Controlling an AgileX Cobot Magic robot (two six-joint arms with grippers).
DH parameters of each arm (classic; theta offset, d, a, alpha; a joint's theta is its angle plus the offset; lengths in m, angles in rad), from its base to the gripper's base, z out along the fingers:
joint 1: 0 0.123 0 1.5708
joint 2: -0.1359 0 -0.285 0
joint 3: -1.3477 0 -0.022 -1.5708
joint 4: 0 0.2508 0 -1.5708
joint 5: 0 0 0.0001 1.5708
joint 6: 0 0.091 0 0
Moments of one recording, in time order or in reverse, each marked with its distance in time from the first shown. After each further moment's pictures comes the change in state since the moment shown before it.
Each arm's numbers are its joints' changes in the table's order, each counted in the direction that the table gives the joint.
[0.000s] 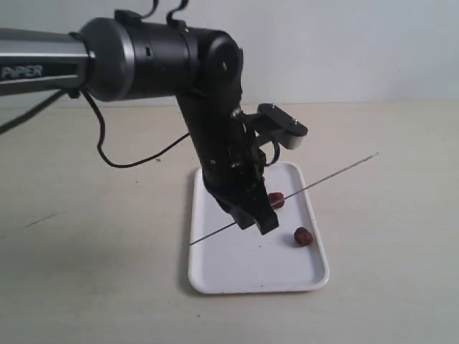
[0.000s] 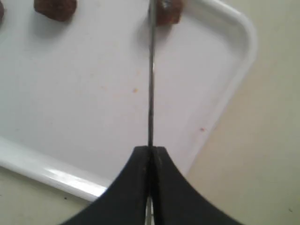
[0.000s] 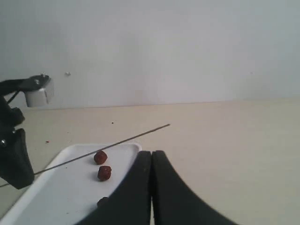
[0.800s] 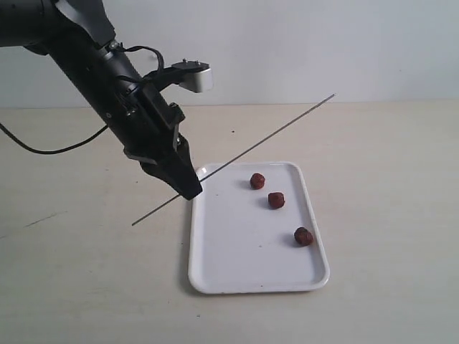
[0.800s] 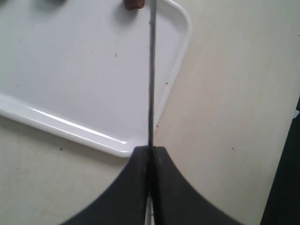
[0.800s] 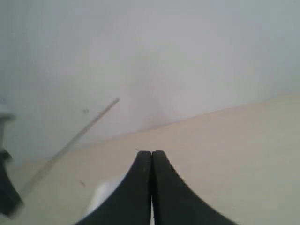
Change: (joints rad) left arm 0.305 0.186 -0.162 -0.371 0.142 0.404; right arm 0.000 0.000 0.000 0.130 -0.078 0.091
